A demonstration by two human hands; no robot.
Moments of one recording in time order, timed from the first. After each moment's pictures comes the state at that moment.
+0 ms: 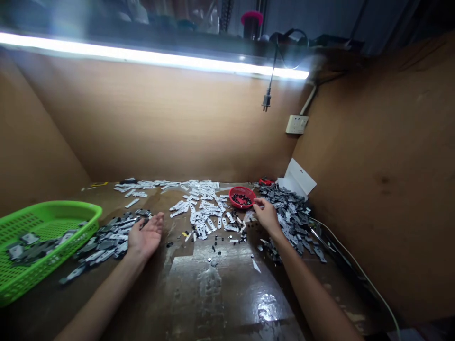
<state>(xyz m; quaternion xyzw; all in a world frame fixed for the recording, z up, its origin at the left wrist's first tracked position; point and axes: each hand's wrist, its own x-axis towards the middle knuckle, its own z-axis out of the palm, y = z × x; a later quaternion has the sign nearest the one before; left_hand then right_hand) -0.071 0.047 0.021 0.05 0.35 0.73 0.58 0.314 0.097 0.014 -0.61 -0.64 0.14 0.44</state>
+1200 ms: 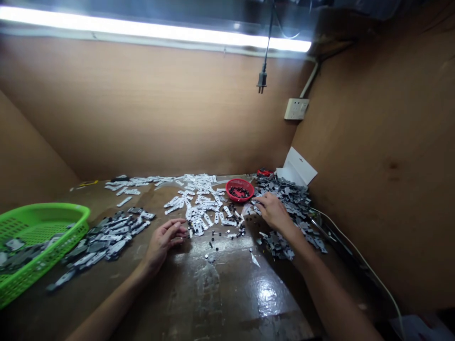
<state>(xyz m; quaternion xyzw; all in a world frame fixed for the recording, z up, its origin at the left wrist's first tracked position) -0.011 0.017 0.020 0.45 0.49 0.49 0.56 0.337 0.068 0.043 -0.58 -0.75 0.04 0.30</state>
